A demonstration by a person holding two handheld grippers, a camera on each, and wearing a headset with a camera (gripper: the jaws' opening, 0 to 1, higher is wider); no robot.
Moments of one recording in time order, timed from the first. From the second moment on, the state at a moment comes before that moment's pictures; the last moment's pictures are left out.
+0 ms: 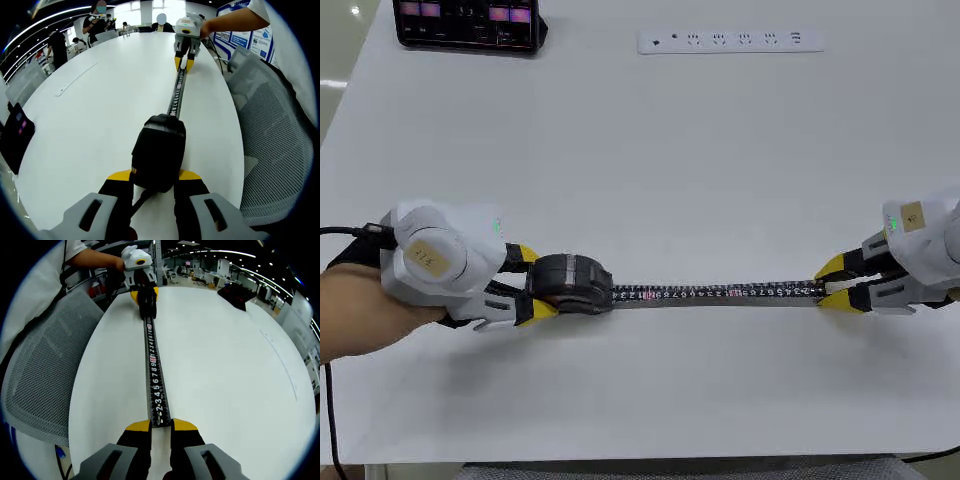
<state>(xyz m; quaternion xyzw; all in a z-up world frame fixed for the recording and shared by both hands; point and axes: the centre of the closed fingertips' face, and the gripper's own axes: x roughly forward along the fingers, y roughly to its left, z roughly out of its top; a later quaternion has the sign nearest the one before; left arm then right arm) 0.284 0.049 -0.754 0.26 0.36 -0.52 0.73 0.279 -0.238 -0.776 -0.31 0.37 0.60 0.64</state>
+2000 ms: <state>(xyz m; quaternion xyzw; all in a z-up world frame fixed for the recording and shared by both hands) 0.281 0.048 -0.738 0.19 0.37 -0.47 0.78 0.270 -0.219 -0.753 -0.16 0.38 0.52 0.74</state>
